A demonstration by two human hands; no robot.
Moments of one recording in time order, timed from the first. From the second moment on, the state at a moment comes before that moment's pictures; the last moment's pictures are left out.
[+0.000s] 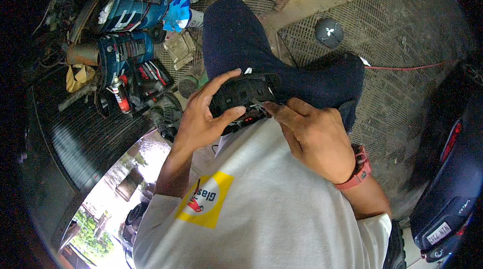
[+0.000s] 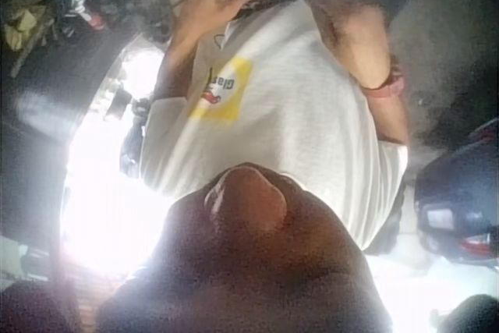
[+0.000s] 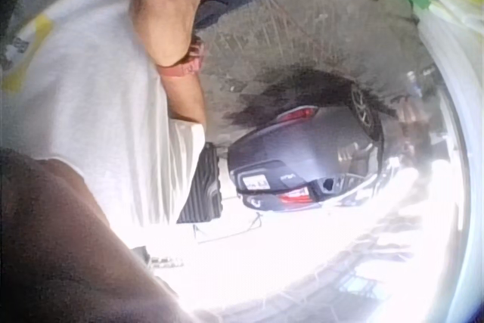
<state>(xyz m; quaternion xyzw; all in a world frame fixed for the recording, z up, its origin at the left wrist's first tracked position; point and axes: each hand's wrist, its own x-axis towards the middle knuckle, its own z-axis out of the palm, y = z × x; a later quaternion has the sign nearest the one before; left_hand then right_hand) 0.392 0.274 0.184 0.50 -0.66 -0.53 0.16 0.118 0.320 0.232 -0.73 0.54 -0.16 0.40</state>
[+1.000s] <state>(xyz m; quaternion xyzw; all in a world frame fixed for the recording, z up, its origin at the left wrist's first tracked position) 0.392 0.285 0.169 0.48 -0.72 -0.47 0.21 0.148 0.342 0.227 -0.75 0.56 -0.12 0.34</state>
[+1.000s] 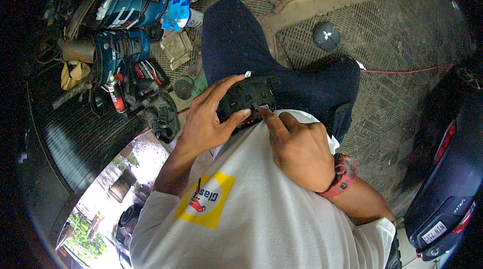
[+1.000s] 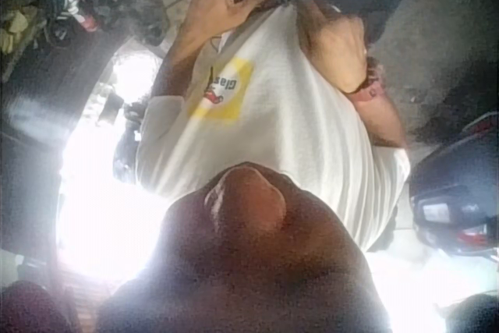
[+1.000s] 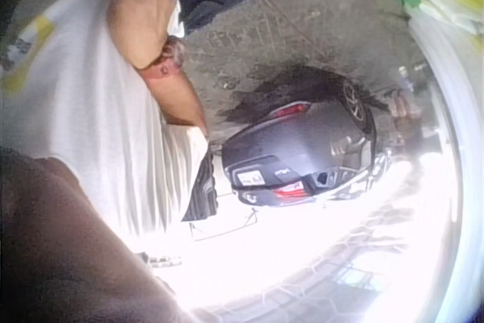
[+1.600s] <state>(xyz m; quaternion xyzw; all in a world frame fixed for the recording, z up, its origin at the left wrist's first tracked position) 0.391 0.282 0.169 0.46 -0.75 -0.43 0.17 0.137 0.289 0.241 -0.78 0.51 -0.05 0.36</state>
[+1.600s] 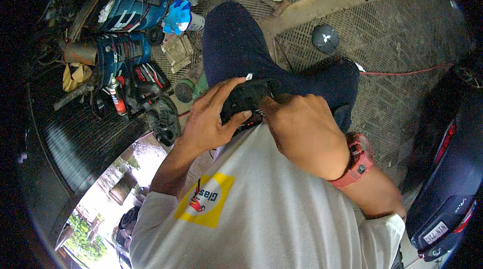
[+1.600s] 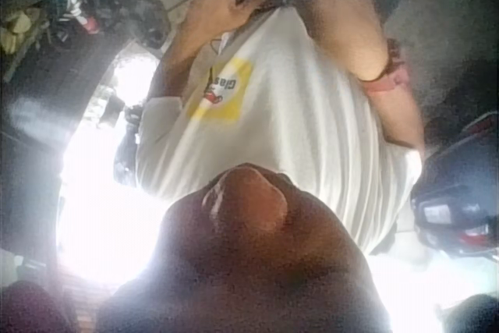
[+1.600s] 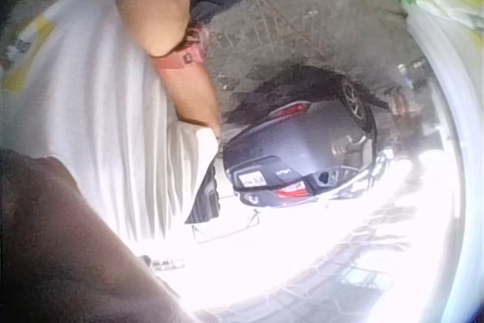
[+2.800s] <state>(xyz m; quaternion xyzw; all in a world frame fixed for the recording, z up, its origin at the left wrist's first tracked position) 0.402 0.257 0.169 0.41 -0.83 -0.37 0.11 0.154 0.165 0.192 -0.93 0.24 -0.03 0.29</state>
